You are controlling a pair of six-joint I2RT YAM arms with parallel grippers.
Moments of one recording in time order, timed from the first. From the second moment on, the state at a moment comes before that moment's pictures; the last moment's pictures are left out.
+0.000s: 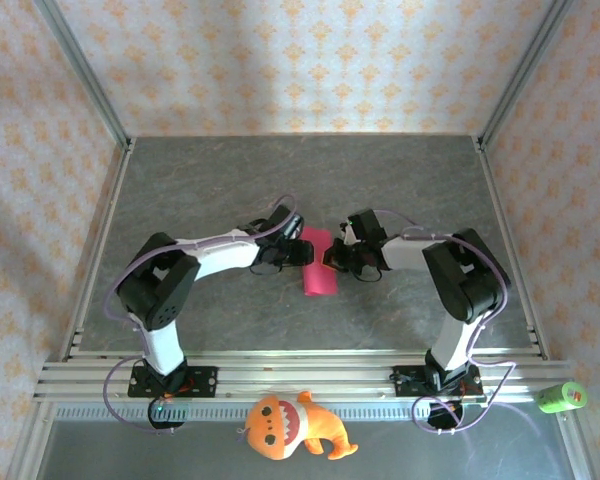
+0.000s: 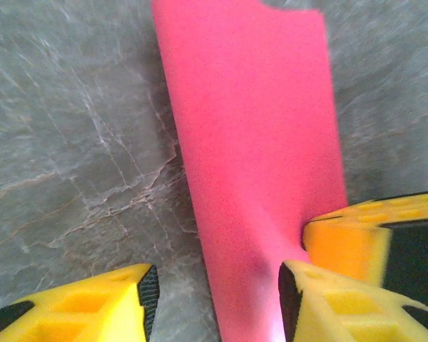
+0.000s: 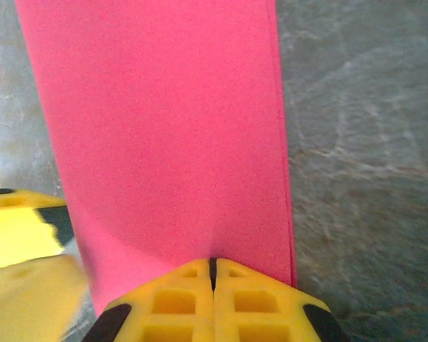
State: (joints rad) left arm -0.63 1.78 1.06 -0.28 0.10 -0.68; right arm 0.47 1.77 0.81 -0.02 -0.51 0.75
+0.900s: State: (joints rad) left arm -0.61 1.86 0.99 0.12 0.52 -0.89; right arm 0.42 1.68 0.72 -0.04 -0.48 0.67
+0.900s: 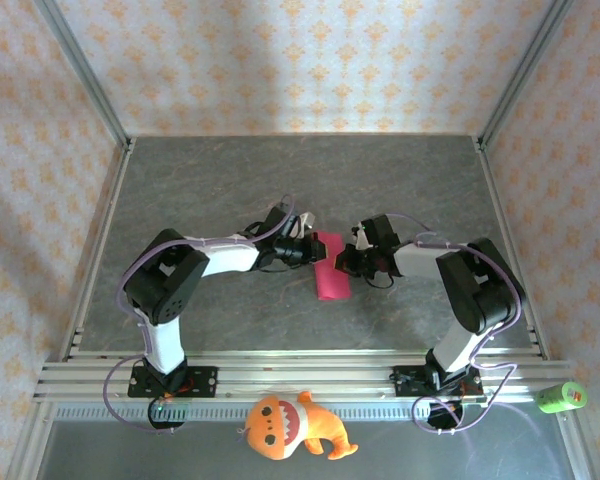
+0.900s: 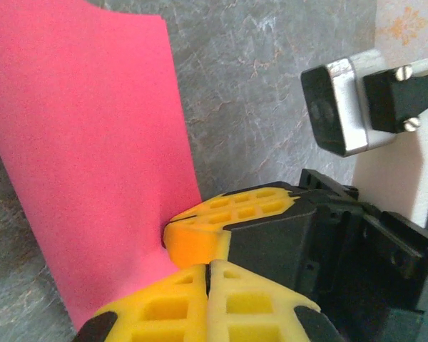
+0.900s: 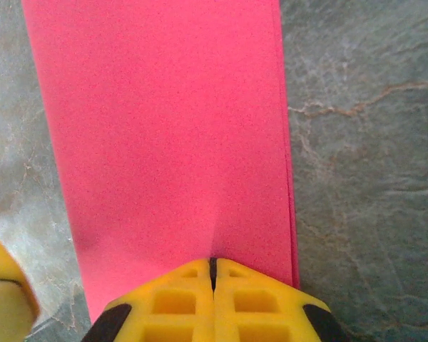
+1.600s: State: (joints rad) left arm -0.57 1.95 0.97 0.09 0.53 -0.80; right arm 0.42 1.68 0.71 -0.02 -0.48 0.67
